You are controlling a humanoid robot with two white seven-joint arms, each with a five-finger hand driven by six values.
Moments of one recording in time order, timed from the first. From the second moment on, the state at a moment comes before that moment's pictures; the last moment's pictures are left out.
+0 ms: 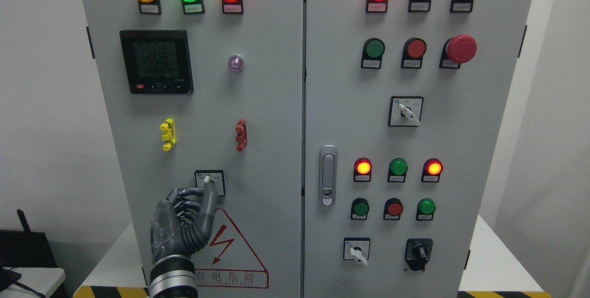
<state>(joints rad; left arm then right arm) -0.45 -0.12 -0.14 -1.89 -0.29 0.63 0.38 0.12 0.12 0.00 -0.11 0.00 0.01 -0.06</state>
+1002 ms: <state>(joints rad) -0.47 -0.12 -0.14 -1.89 -0.29 0.67 0.37 0.12 0.12 0.00 -0.11 0.00 0.01 -0.06</state>
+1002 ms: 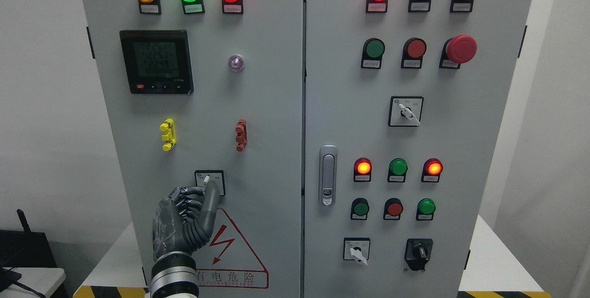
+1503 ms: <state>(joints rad) -0.48 -0.12 -0.14 -1.89 -0.29 0.68 0.37 0.12 0.12 0.00 -0.11 0.00 0.01 -0.06</state>
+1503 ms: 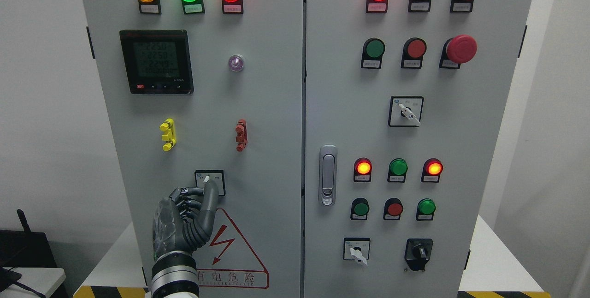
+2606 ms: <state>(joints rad) -0.49 -0.12 -0.14 -1.88 -0.29 0.70 0.37 0.12 0.12 0.00 -0.11 0.00 0.01 -0.06</state>
